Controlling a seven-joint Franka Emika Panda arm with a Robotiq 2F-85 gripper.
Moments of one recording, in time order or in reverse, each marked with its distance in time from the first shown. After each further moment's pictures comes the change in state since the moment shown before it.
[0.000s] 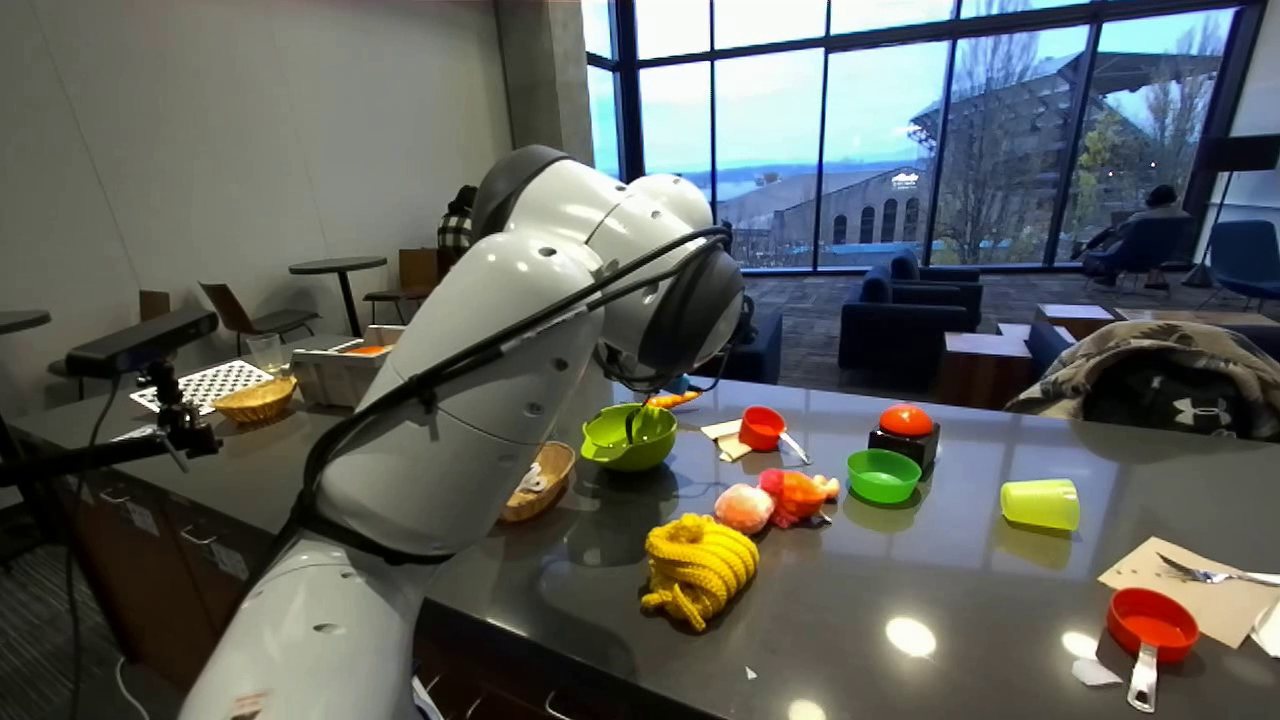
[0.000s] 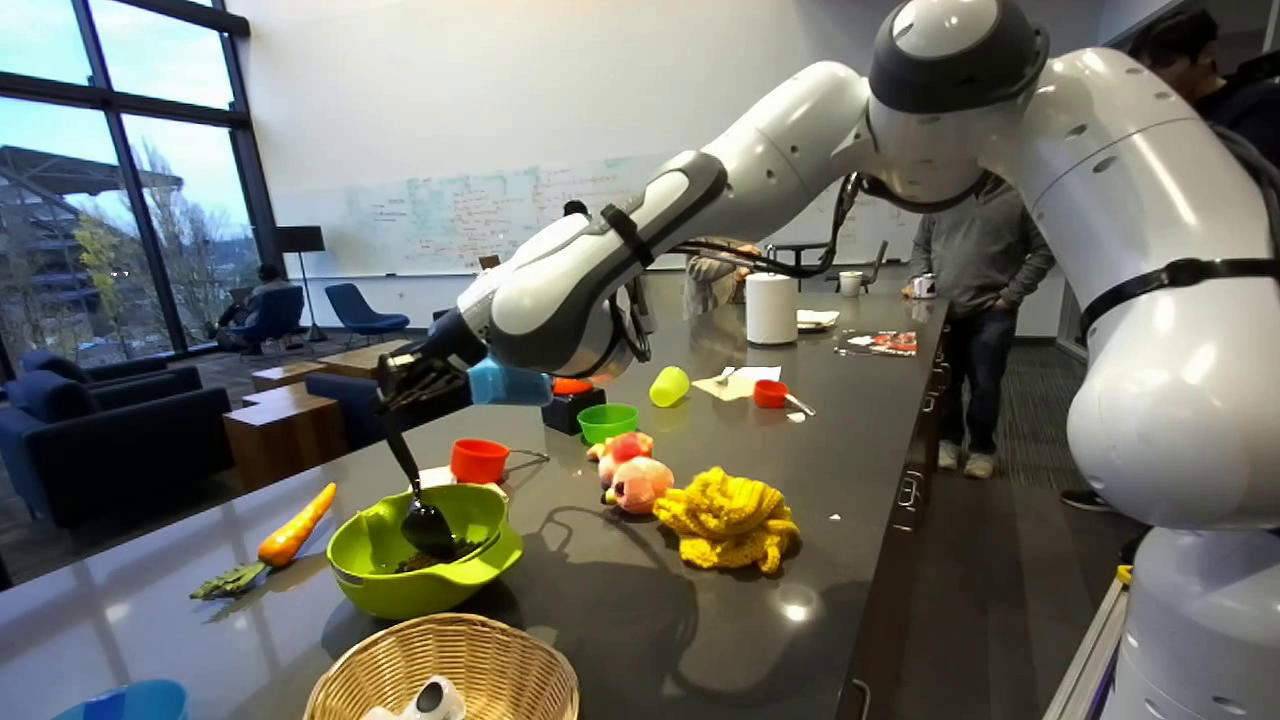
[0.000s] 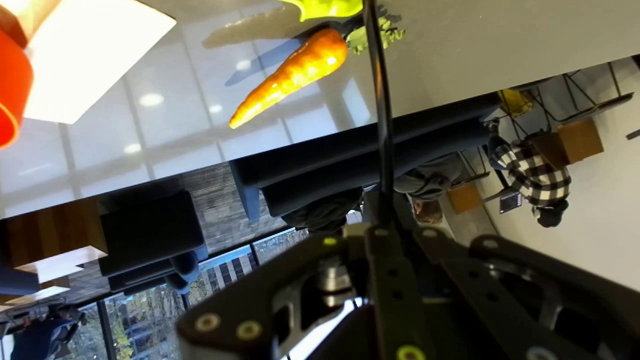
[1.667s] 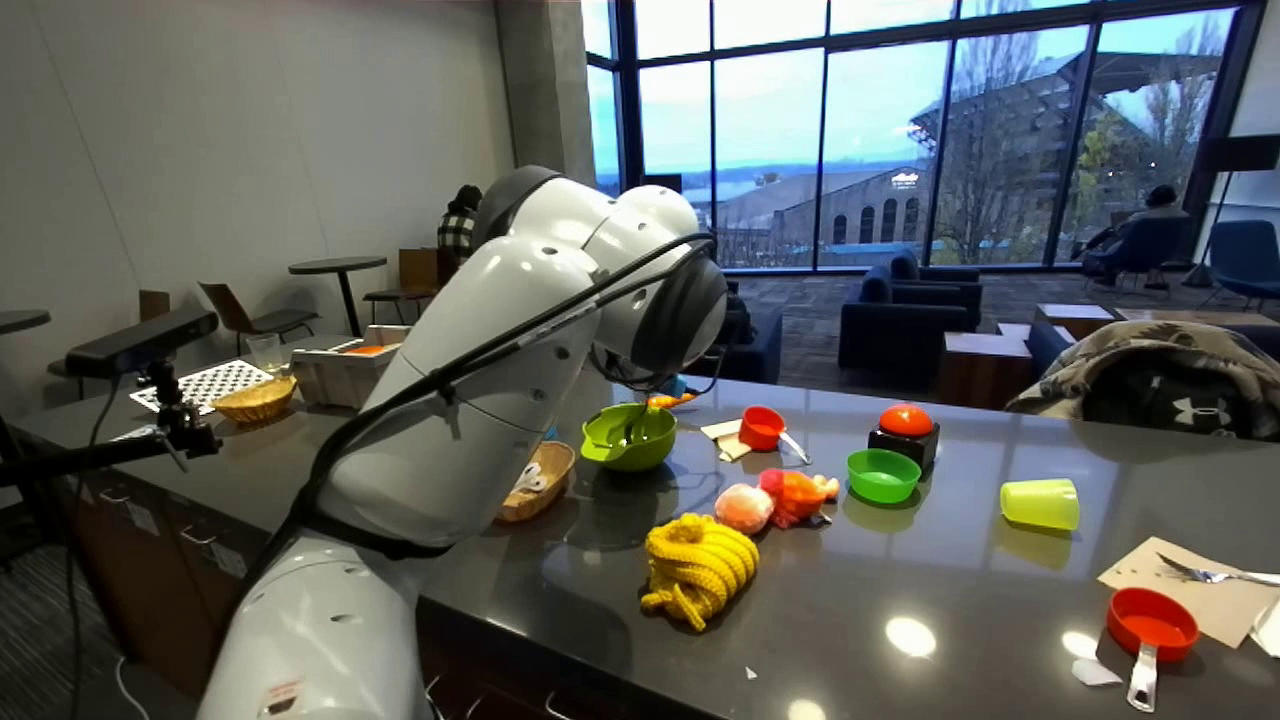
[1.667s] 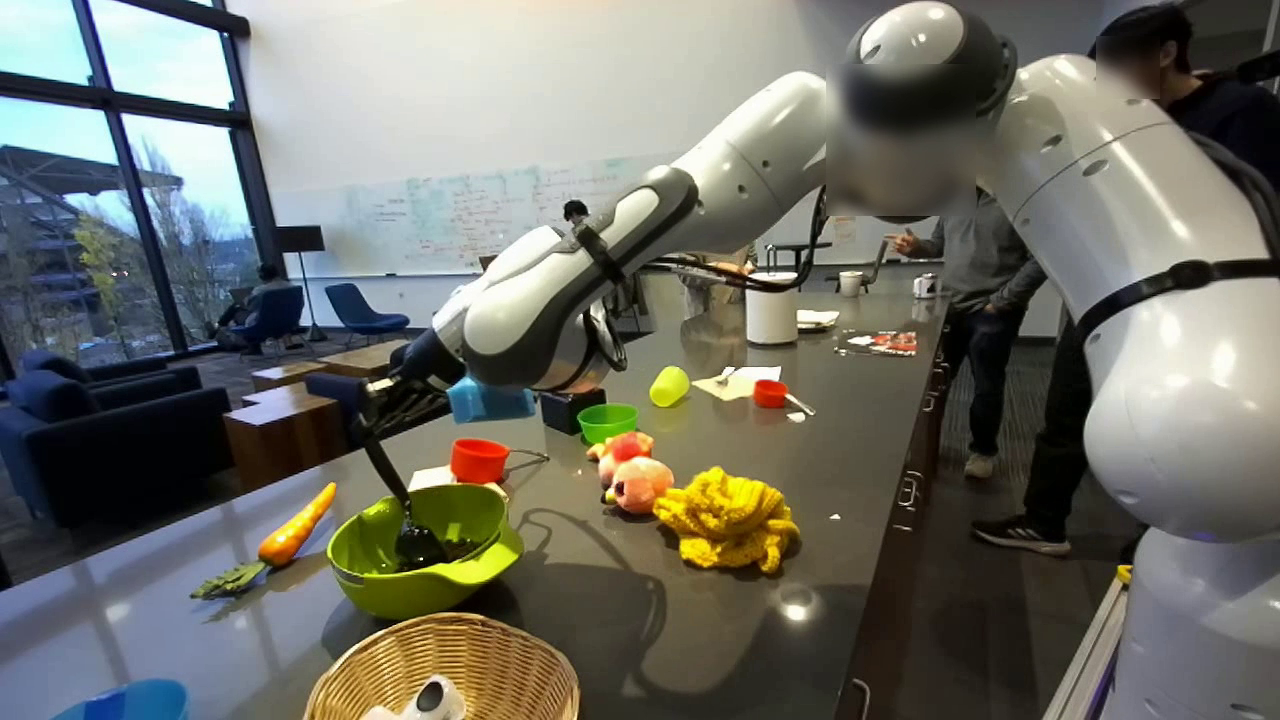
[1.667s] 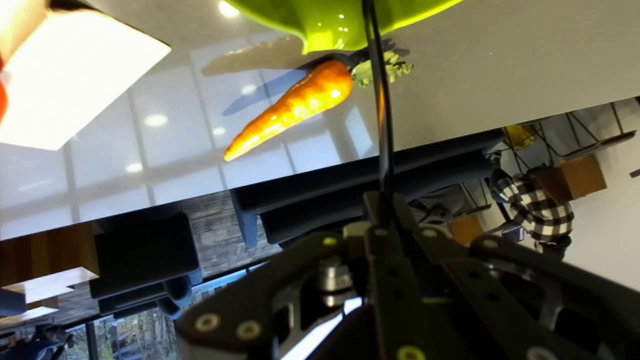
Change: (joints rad) arm 0.147 0.022 -0.123 0.097 0.000 -0.073 -0.002
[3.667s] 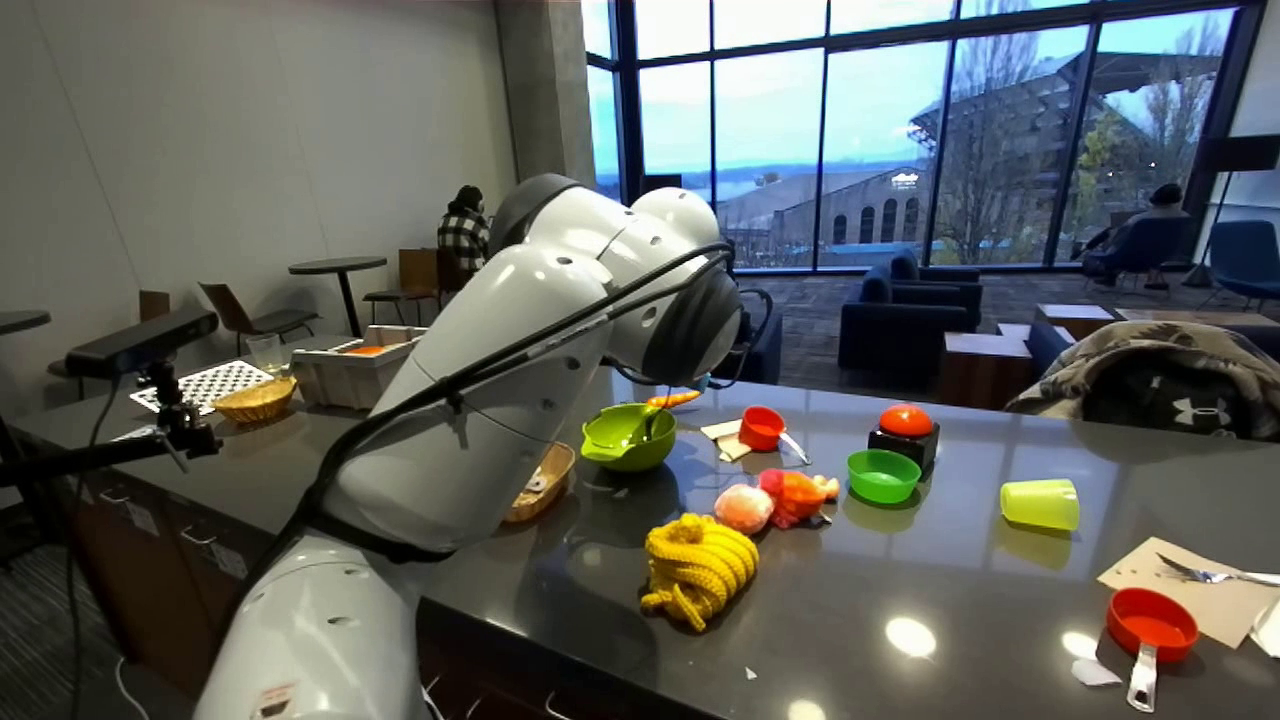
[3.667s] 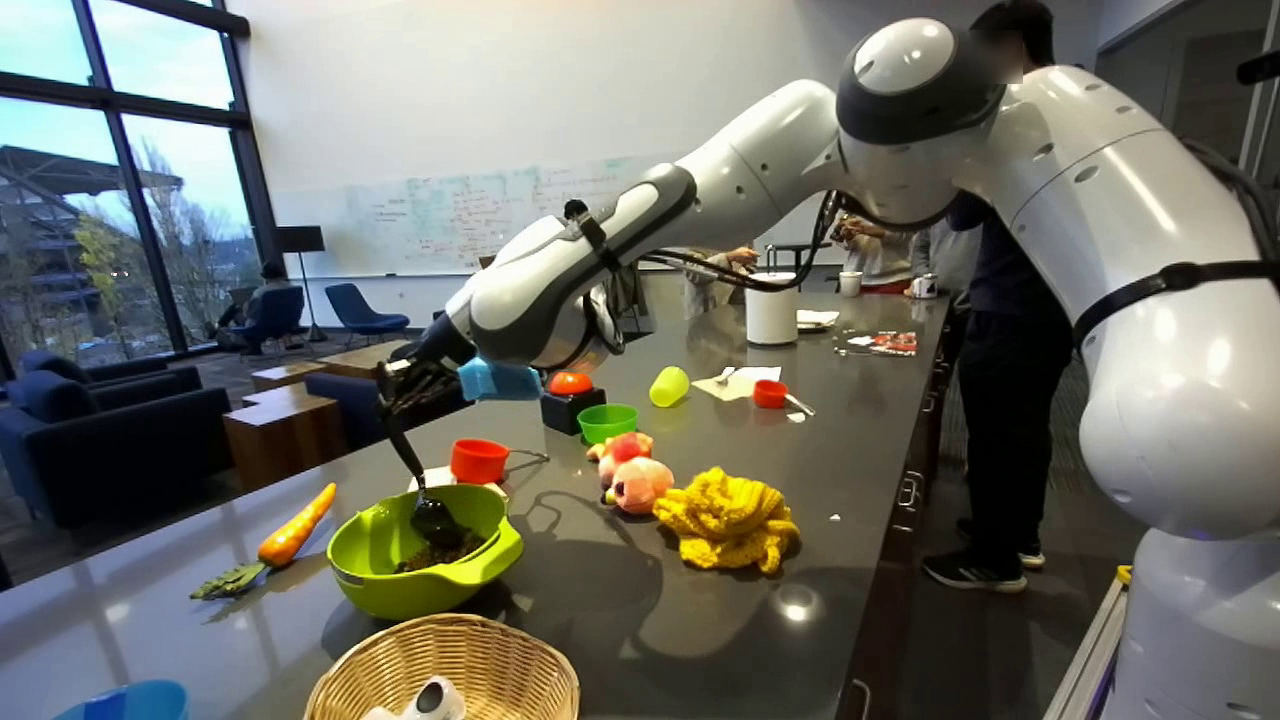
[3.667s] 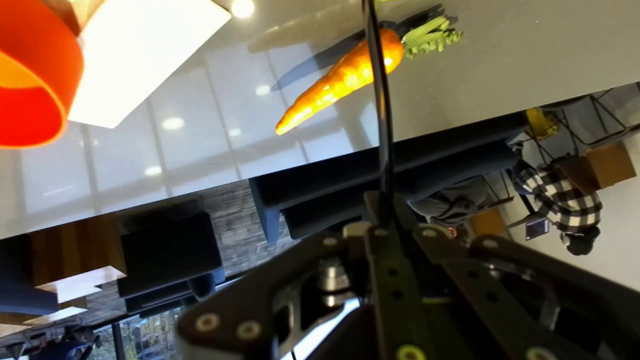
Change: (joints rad) arm -0.033 0.033 0.000 0.089 0.000 -0.078 -0.004
